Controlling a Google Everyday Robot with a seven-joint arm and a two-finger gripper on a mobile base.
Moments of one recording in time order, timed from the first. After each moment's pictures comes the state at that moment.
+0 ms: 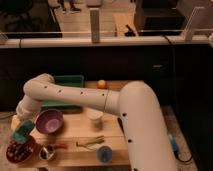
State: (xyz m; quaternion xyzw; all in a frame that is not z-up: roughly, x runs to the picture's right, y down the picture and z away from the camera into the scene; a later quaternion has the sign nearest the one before) arm -0.412 0.164 0.678 0.13 -0.52 -0.76 0.37
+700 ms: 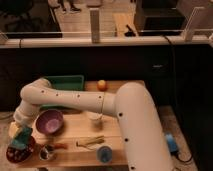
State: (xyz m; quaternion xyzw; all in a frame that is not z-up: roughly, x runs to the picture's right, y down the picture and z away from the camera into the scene) arm -0.422 0.192 0.675 0.14 -0.54 -0.77 0.31
